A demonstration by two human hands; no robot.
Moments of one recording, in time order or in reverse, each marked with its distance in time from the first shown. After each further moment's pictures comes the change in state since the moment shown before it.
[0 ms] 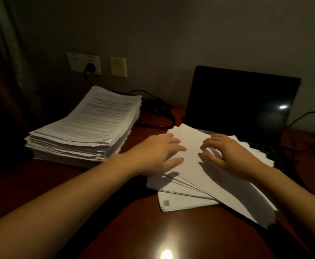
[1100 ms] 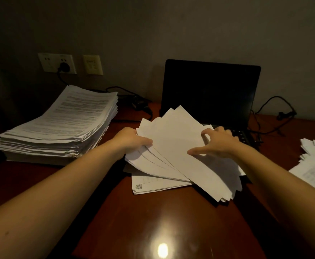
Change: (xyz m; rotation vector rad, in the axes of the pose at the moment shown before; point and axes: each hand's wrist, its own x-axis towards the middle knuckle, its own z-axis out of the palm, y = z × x) left_hand 0.029 0.005 0.012 -0.815 0.097 -0.725; right_hand -0.016 0.037 -0.010 -0.059 -0.207 0.512
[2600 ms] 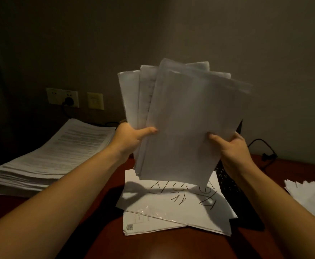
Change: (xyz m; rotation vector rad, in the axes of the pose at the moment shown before) left_hand -0.009 0.085 -0.038 -0.555 0.177 0.511; right_hand -0.013 0.004 -0.082 1.463 0.499 -0.208
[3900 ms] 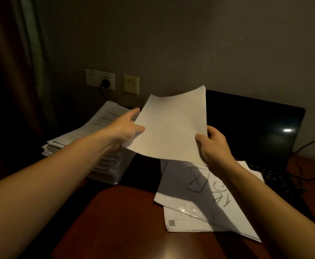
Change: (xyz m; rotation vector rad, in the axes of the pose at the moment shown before) left_hand 0.009 -0.032 -0.128 0.258 0.029 -0.310; right_hand -0.027 0.042 0.156 -0.219 -0.180 0.104
